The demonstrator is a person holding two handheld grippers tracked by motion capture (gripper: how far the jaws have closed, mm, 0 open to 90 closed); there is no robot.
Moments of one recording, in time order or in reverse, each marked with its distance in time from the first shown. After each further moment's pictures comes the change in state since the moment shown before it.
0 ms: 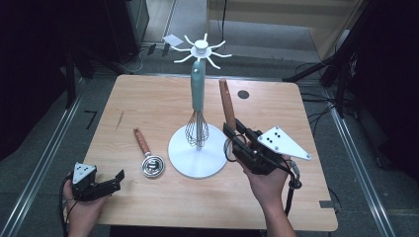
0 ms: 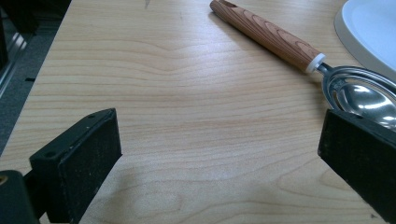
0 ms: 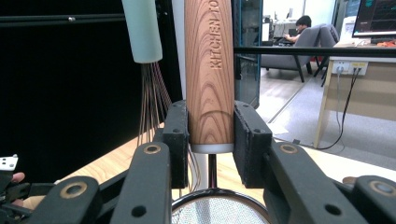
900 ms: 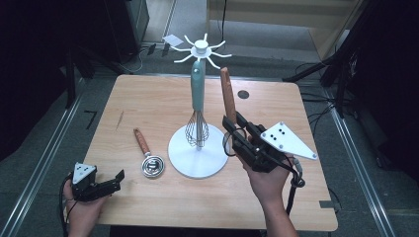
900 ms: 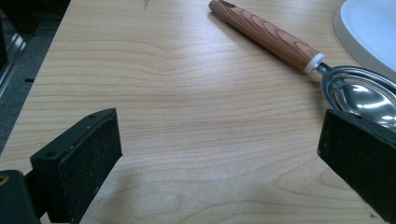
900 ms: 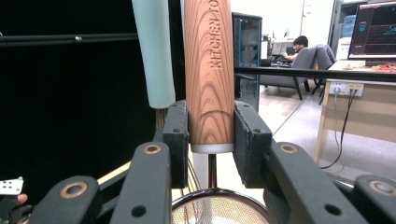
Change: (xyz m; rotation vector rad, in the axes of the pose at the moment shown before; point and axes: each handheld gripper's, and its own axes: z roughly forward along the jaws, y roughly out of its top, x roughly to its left) left arm 0.000 0.000 0.000 -0.004 -0.002 0.001; right arm 0.009 0.023 -0.004 -0.070 0.002 -0.017
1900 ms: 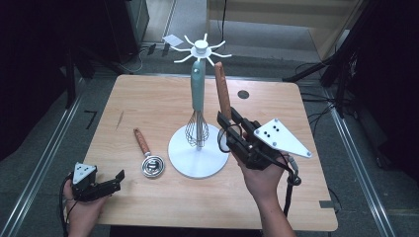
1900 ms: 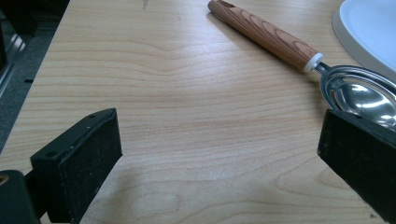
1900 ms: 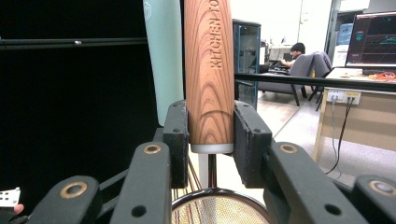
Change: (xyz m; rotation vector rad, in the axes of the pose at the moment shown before) left arm 0.000 0.000 0.000 0.002 -0.003 0.006; right arm 0.011 0.009 0.008 -0.017 -0.009 -0.023
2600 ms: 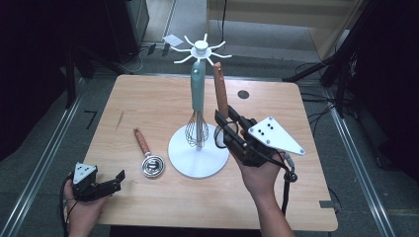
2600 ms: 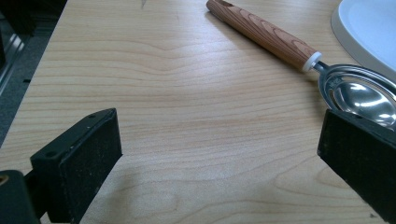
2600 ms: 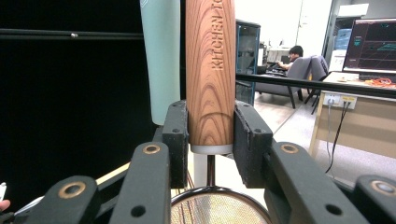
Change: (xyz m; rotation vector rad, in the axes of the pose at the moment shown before) left arm -0.001 0.000 0.000 0.001 -0.001 0.002; right arm 0.000 -0.004 0.009 0.002 -0.007 -0.037
